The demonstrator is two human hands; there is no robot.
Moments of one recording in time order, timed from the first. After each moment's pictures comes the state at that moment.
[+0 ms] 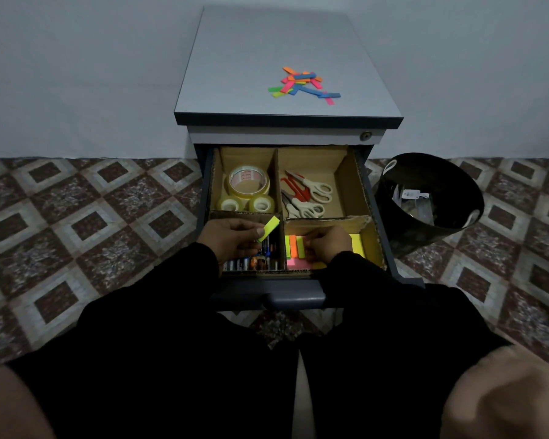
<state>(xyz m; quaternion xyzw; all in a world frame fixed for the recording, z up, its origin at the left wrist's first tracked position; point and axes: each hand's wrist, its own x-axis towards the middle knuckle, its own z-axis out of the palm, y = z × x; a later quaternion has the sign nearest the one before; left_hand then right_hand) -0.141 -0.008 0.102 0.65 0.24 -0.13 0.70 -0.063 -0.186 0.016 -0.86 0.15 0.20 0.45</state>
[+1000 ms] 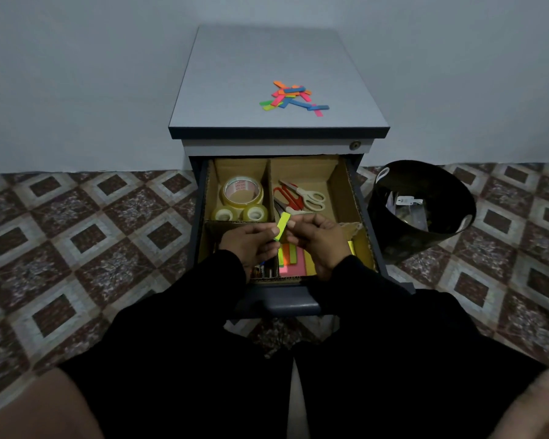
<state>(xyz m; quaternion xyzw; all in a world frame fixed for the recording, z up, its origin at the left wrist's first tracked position) -0.135 -0.052 0.106 0.56 0.27 -0.09 0.78 -0.100 -0.177 0.088 -0.57 0.08 0.16 0.80</state>
